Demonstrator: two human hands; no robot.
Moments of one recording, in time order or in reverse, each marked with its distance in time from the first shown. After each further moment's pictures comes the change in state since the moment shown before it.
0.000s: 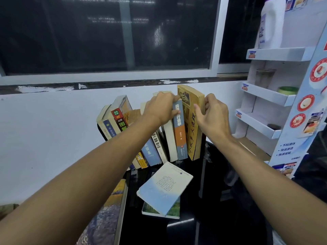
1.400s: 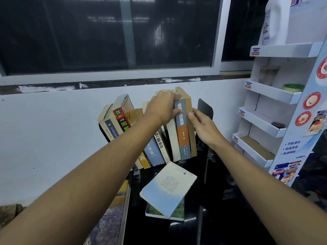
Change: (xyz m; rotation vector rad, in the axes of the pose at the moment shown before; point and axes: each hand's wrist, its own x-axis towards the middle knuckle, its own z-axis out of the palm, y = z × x) left_hand -0.001 -0.006 0.002 -0.096 0.023 0.002; right_hand -0.019 0.027 0.041 0.508 -0.512 0.290
